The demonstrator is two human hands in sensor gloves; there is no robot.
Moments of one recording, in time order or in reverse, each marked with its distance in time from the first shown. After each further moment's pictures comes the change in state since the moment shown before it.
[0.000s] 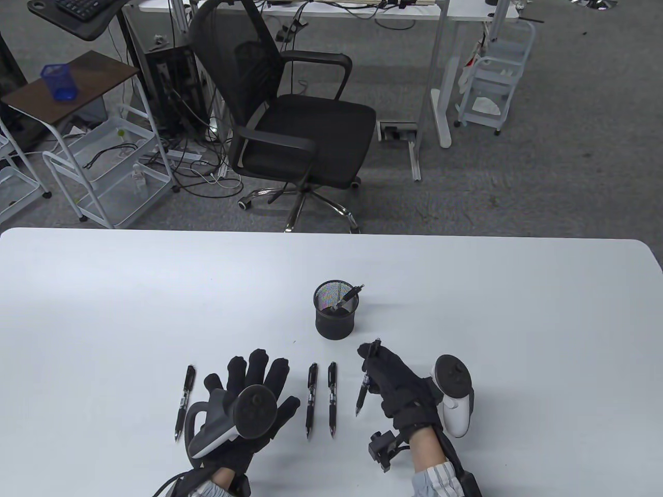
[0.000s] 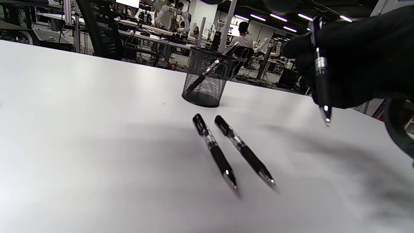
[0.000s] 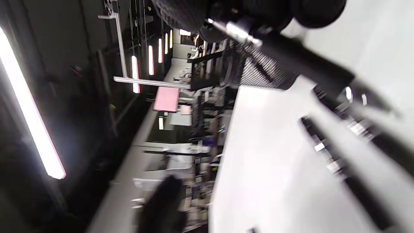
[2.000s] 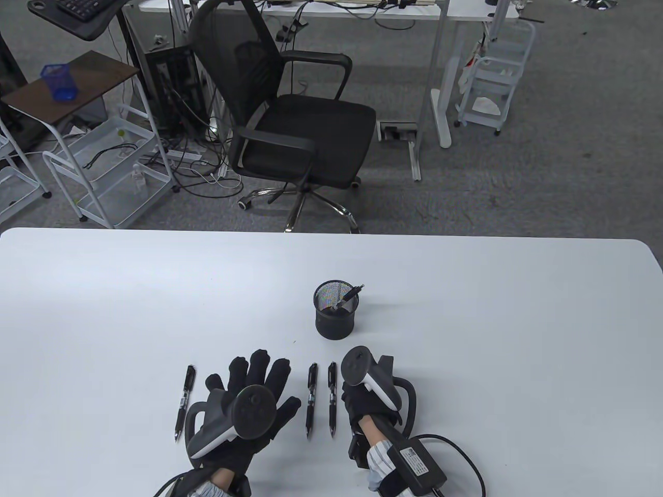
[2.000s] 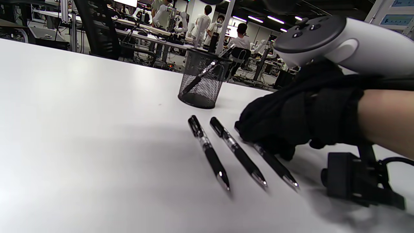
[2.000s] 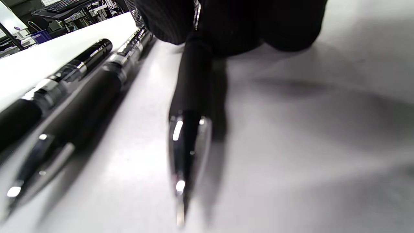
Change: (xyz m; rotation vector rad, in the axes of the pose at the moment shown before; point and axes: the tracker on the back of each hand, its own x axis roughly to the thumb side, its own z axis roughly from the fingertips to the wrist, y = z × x) left_hand 0.002 0.003 0.002 0.001 -0.011 0.012; right_hand -0.029 0.071 -0.049 0.039 0.353 1.024
